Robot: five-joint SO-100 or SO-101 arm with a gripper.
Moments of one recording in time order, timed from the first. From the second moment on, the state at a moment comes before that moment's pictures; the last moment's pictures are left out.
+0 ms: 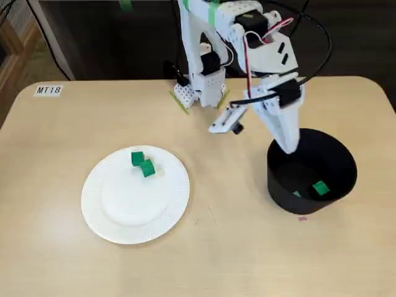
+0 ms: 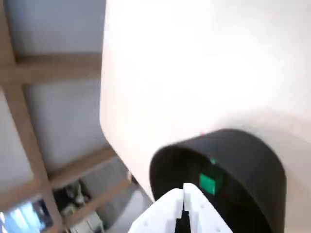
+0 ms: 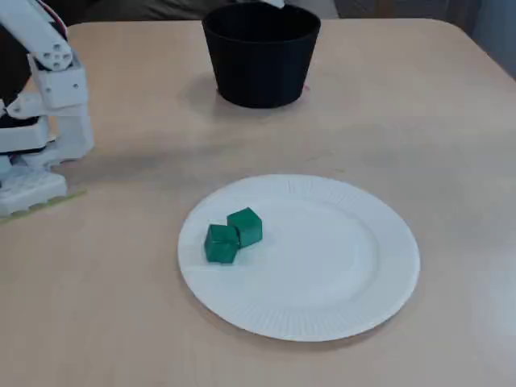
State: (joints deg) arm -18.7 120.3 108.0 56.6 -1.9
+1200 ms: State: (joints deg) arm 29.0 113.5 120.5 70.8 20.3
